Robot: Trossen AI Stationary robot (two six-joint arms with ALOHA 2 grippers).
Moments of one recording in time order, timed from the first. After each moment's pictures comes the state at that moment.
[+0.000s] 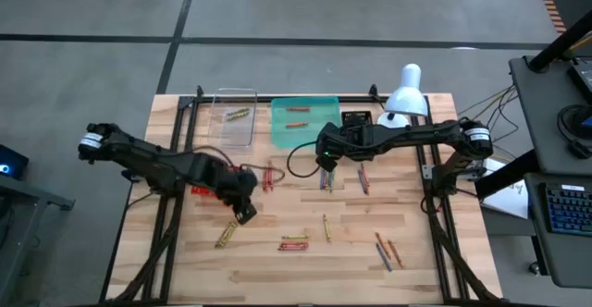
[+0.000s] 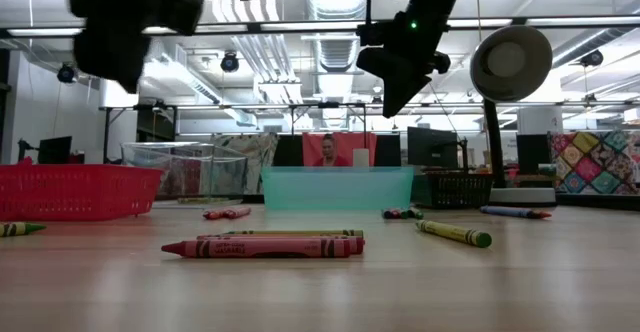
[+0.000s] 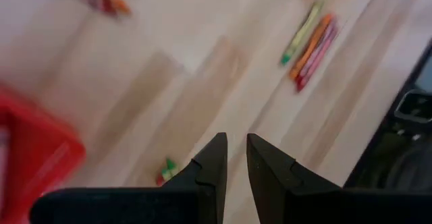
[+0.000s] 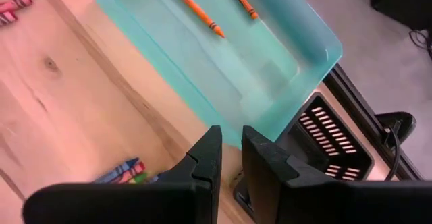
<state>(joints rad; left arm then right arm) -0.27 1.32 0.99 -0.81 0.08 -0.95 -0.08 1.67 1.32 -0.81 0.55 0.42</state>
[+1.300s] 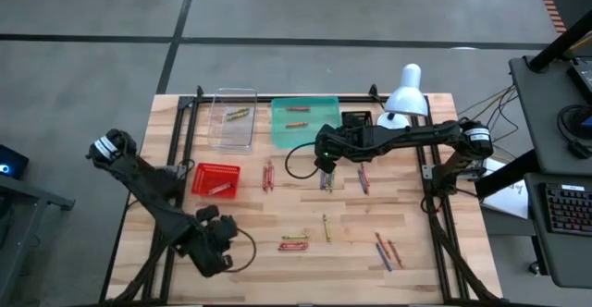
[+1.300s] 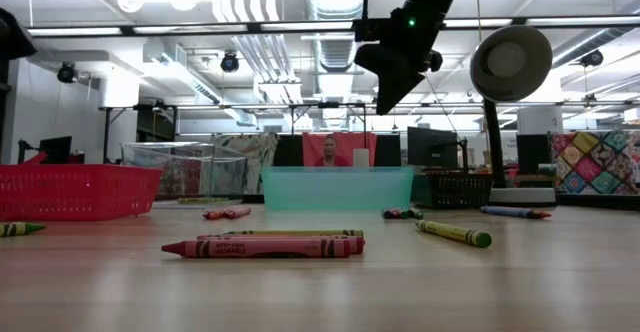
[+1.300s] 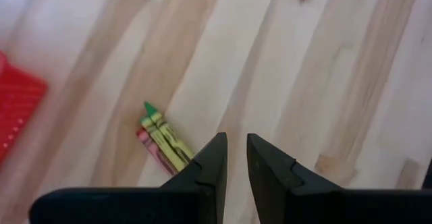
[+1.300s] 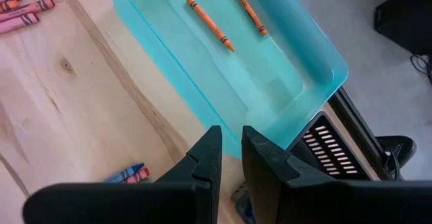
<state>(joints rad) -0.84 1.49 0.99 -0.82 -0.34 -1.22 -0.07 1.67 1.32 -0.77 0.55 0.33</state>
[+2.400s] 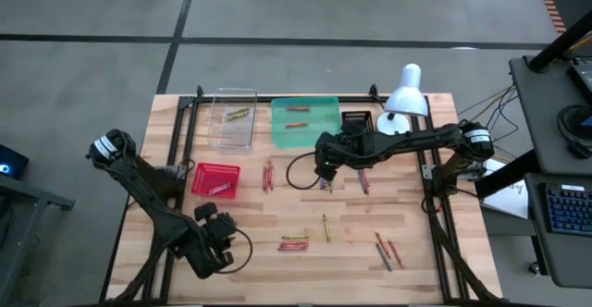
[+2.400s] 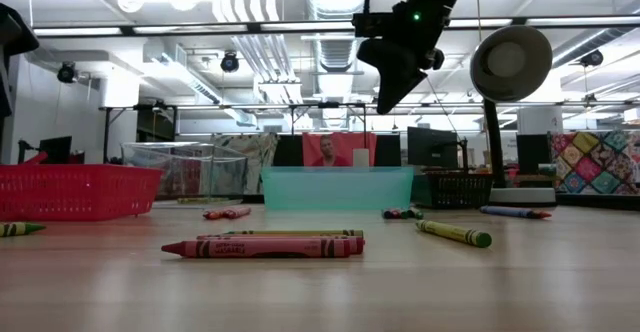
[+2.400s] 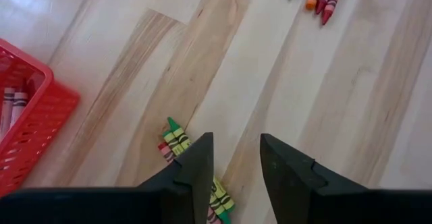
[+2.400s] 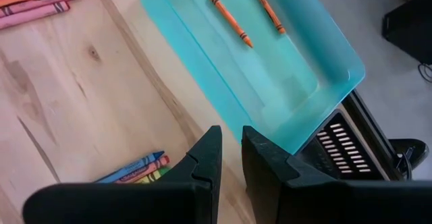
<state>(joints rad) -0.86 1.49 0.98 -0.86 -0.44 -1.27 -0.02 1.67 1.31 -0.77 0.55 0.35</state>
